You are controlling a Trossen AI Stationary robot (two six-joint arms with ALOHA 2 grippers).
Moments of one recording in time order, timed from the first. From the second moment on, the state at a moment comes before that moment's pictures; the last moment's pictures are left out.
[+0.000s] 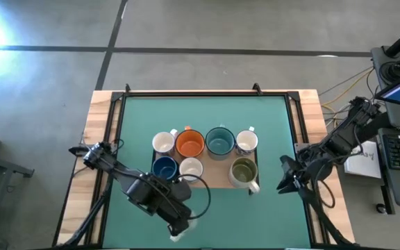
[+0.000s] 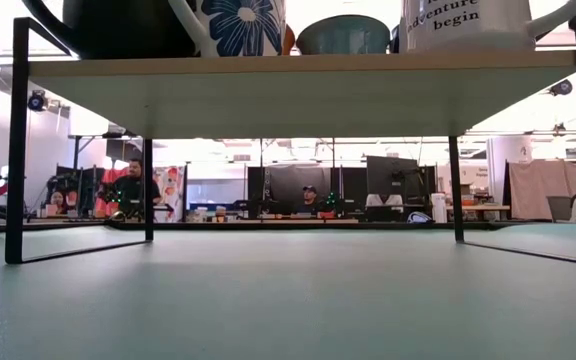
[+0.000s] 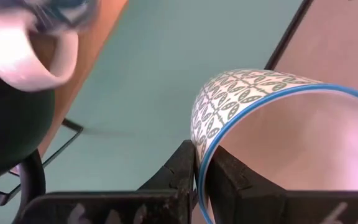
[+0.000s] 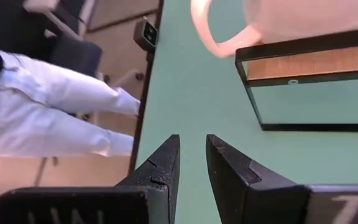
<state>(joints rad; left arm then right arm) -0.58 2.03 2.34 -1.57 -0.07 -1.12 0.76 0.77 0.79 -0.71 0.07 0.76</state>
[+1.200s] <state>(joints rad) -0.45 1.97 2.36 -1.29 -0.08 -1.02 0.76 0.62 0.37 -0.68 -0.03 0.96</state>
